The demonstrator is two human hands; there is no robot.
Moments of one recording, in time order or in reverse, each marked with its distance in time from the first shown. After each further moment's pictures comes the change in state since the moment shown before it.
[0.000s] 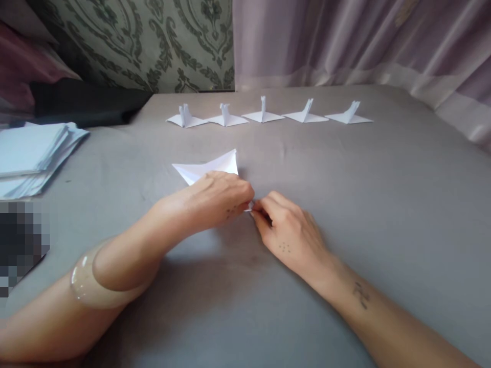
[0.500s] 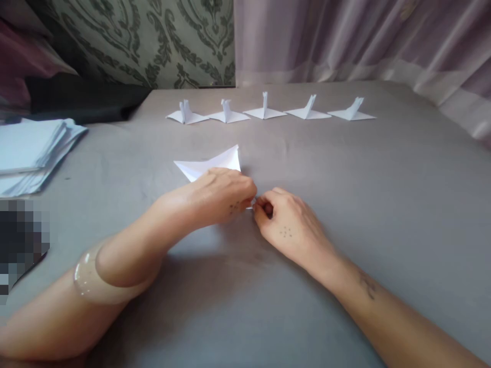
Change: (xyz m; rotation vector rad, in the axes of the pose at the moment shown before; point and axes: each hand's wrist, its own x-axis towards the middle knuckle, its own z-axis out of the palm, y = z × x) left_hand -0.001 -0.002 0.005 -0.006 0.038 0.003; right_hand 0.013 -0.008 -0.003 0.003 -0.089 0.163
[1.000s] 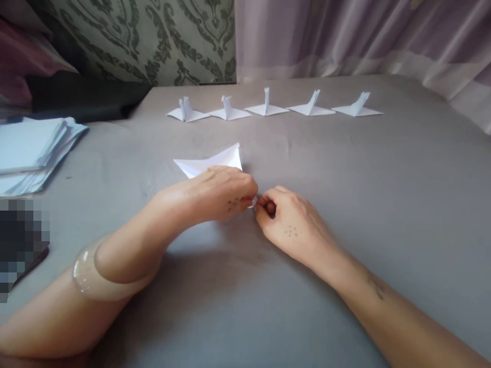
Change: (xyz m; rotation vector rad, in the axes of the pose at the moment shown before) left_hand 0.004 -0.006 -0.004 -0.103 -0.096 0.003; right_hand 0.002 0.004 0.000 0.050 0.003 -0.006
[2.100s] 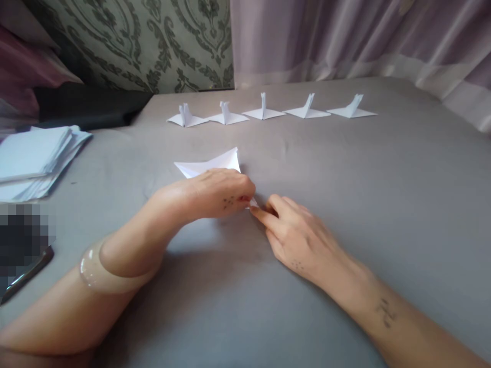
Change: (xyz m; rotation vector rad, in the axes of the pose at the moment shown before) left_hand 0.006 -0.012 0.012 -0.017 0.060 0.084; right_hand -0.026 0.017 -0.003 -0.333 0.092 -0.555
